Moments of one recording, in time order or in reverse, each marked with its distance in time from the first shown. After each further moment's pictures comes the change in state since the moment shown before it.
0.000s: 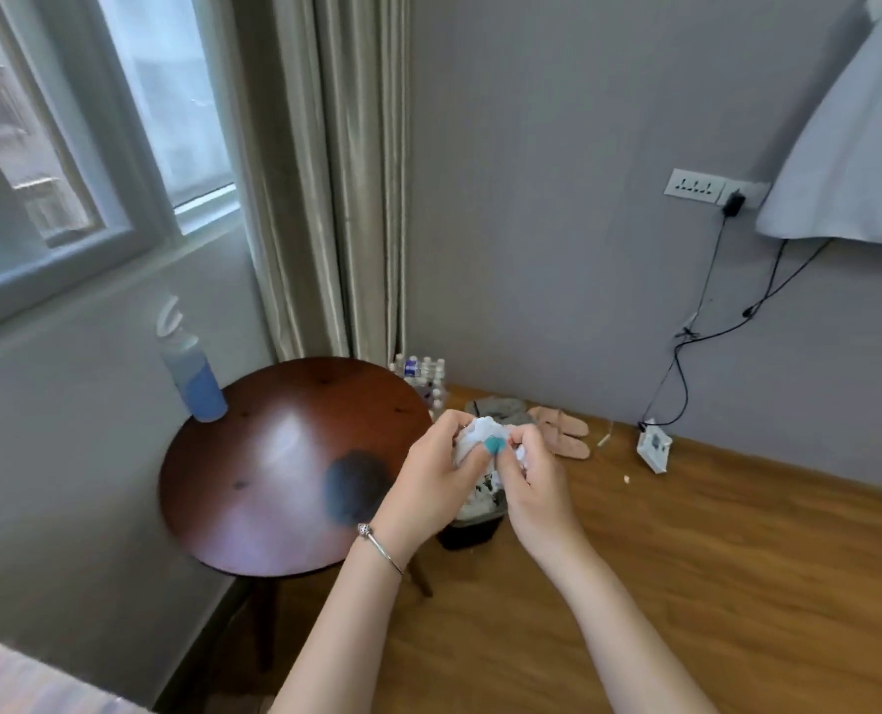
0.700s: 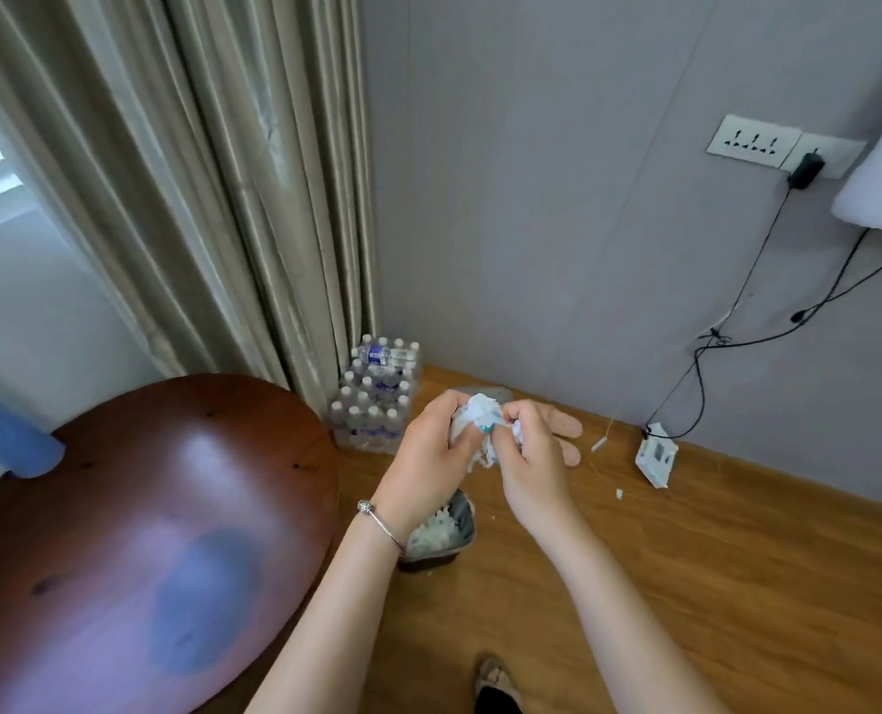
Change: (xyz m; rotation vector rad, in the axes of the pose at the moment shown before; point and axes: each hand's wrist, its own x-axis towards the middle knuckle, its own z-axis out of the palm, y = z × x) left_hand 0.269 -0.065 0.131 0.020 -0.007 -0.066; right_hand 0.263 0.153 -0.069 -0.018 -0.091 0.087
